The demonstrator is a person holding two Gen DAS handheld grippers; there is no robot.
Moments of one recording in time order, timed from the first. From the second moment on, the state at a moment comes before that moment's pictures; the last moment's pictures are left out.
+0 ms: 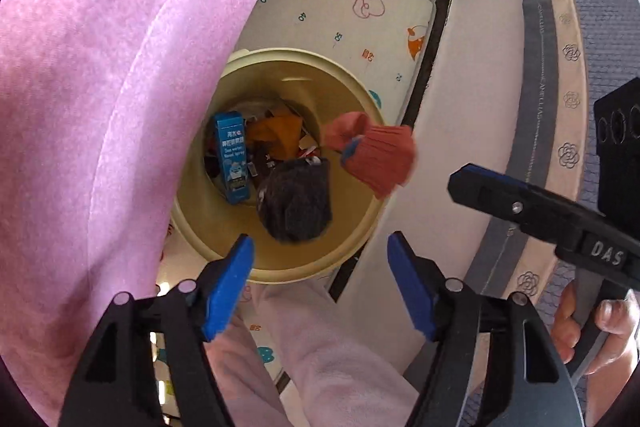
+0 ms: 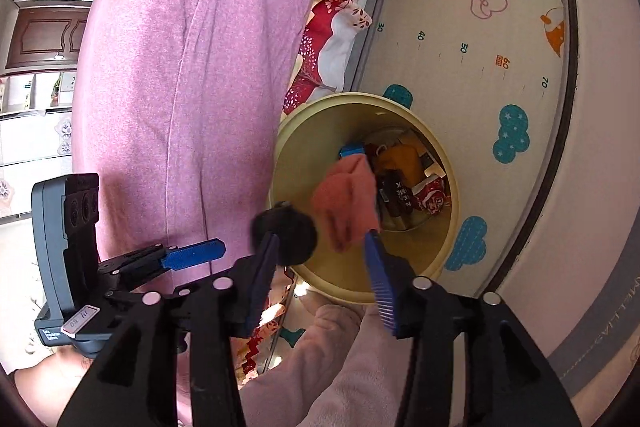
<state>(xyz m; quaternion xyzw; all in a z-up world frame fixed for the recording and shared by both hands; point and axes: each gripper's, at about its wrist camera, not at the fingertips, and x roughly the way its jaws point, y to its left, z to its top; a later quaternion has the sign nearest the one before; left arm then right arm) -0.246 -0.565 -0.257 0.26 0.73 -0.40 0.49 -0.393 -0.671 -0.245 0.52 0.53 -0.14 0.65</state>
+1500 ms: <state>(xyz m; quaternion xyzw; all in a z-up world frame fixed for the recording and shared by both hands) -0.085 -0.268 -0.084 0.04 0.65 -0.31 0.69 -0.104 -0.408 -0.058 0.30 0.56 0.07 0.77</state>
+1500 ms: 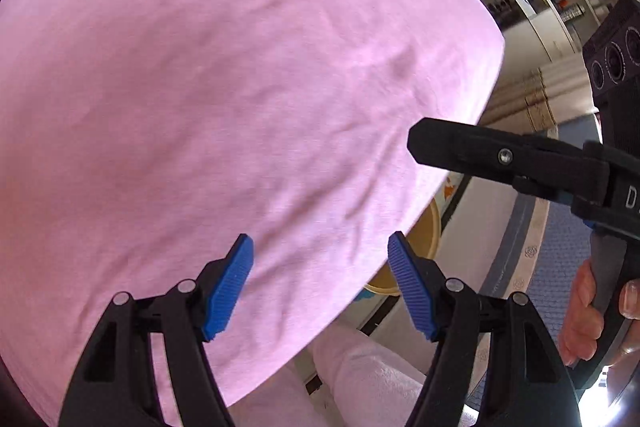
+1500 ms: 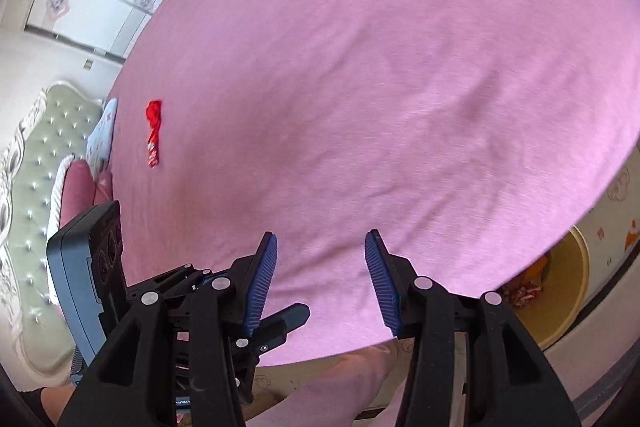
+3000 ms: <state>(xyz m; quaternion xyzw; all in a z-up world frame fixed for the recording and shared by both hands) 0.219 0.094 -0.147 -0.15 0.61 0.01 0.78 0.256 -0.094 -0.105 0.14 0.60 0.28 0.73</state>
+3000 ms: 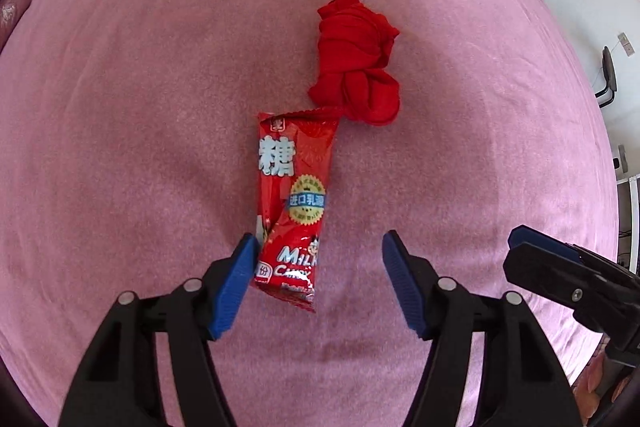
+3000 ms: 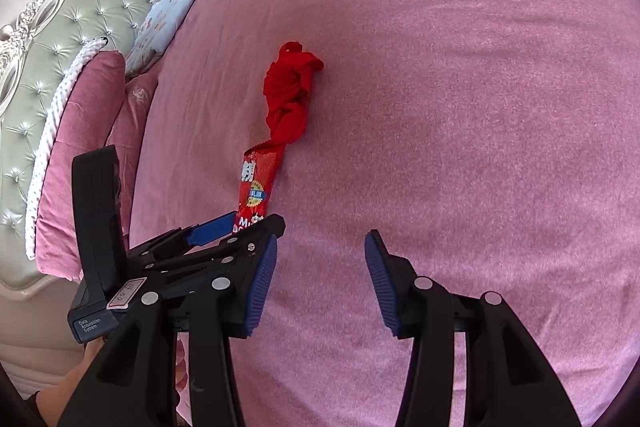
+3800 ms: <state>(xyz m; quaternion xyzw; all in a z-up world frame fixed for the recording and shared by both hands) 0.217 0.151 -0.138 -0.19 0.59 -0.01 0.79 0.354 -0.003 -0.130 0.16 0.61 0.29 0.72</state>
